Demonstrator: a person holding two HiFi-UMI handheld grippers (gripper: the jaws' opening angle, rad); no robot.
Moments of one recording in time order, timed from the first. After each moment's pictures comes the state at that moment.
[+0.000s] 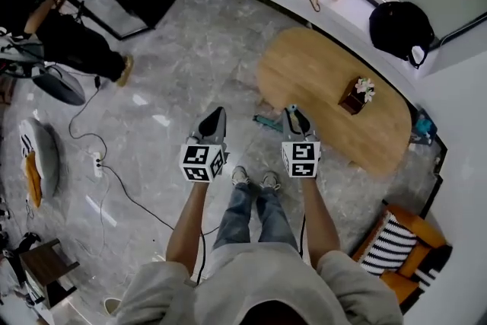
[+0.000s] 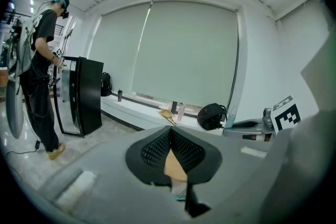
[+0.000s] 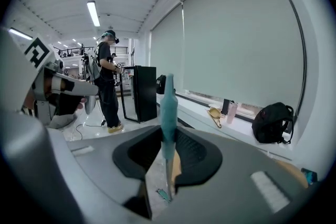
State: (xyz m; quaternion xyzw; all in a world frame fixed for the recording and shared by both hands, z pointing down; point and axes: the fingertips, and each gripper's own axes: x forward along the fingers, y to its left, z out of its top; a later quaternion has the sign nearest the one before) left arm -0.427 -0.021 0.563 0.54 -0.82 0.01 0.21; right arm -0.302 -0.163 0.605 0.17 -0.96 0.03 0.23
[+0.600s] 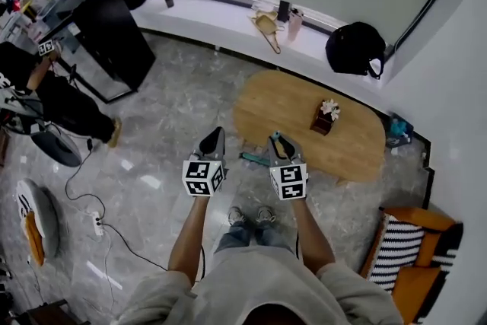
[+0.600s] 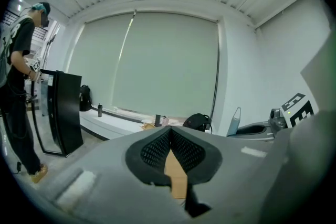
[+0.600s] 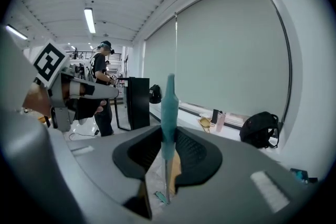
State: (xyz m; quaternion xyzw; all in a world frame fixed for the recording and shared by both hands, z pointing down) left arm -0.400 -0.065 0.467 0.61 -0.77 0.00 0.15; right arm -0.265 -0.147 0.506 0.22 -0.96 0.02 0.19
